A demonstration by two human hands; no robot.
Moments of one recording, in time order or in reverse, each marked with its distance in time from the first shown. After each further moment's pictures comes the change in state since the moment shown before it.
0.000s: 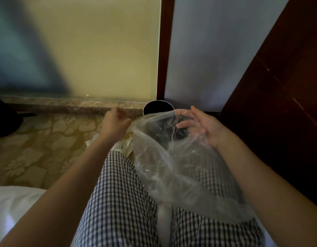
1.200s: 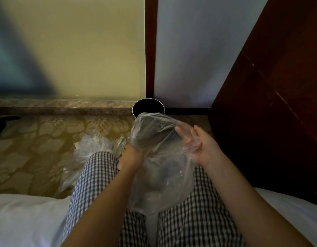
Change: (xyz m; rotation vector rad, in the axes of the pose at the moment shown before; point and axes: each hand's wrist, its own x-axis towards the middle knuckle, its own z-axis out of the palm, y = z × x) left_hand -0.034 -0.057 0.121 0.220 -0.267 -0.335; right_hand -0.032 0.040 -0.006 0.561 0.306 -0.008
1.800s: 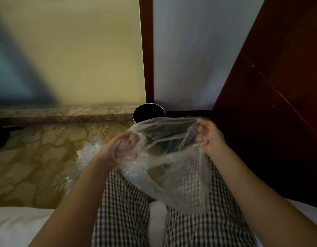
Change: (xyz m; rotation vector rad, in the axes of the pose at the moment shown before) left_hand -0.003 0.023 -0.087 -1.129 -0.725 0.150; right_hand 0.058 -0.041 -0.024 -0.091 0.313 -0.288
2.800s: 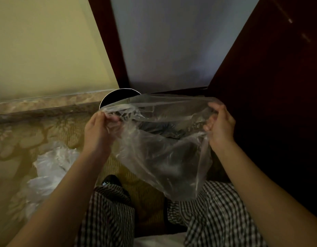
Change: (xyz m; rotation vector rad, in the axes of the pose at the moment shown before) left_hand 0.253 0.011 0.001 0.286 0.536 0.317; right_hand 0.233 -0.008 0.000 -0.126 0.266 -0.246
